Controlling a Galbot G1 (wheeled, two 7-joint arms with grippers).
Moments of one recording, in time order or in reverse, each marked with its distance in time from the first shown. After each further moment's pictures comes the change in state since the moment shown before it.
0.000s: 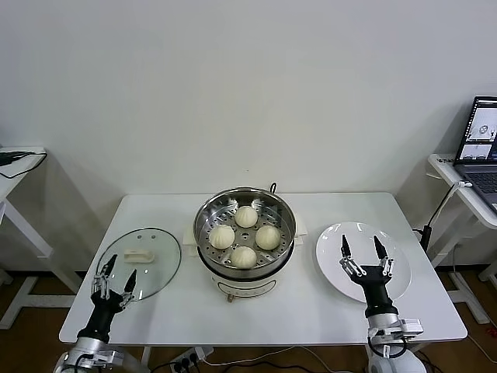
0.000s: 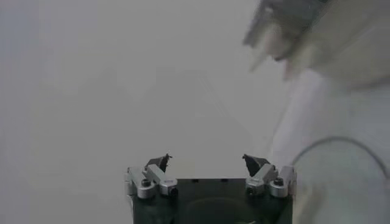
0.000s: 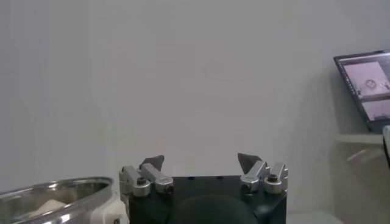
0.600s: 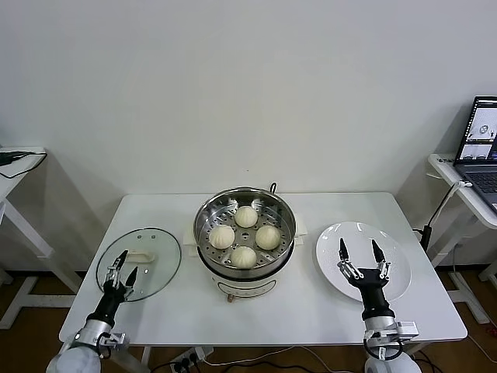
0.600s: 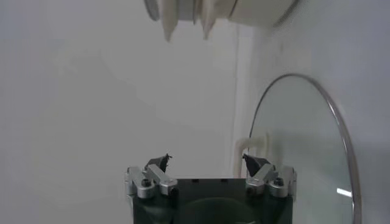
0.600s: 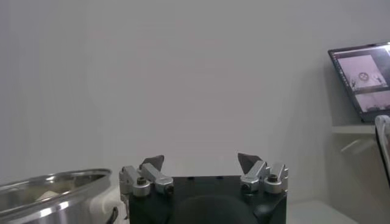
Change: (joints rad) left arm -0.178 0.023 0.008 0.214 0.246 0.020 -0.040; right arm -0.001 0.024 -0.002 -0.012 -0.019 0.007 0.001
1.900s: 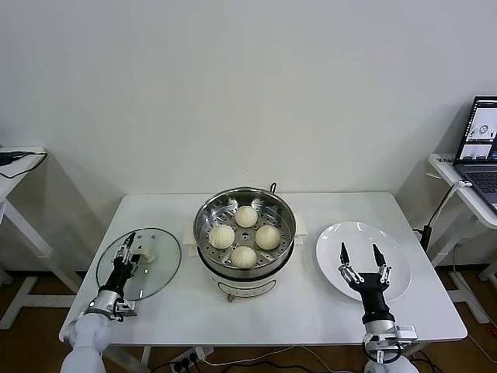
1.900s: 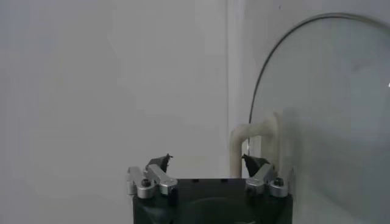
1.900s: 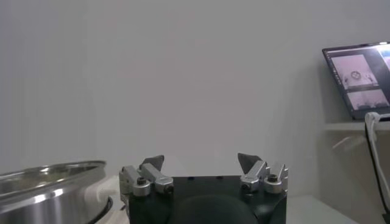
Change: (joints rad) left arm -0.244 0.002 0.022 0.249 0.120 0.028 -0.015; right arm -0.003 0.017 0.010 -0.033 -0.030 0.020 -0.004
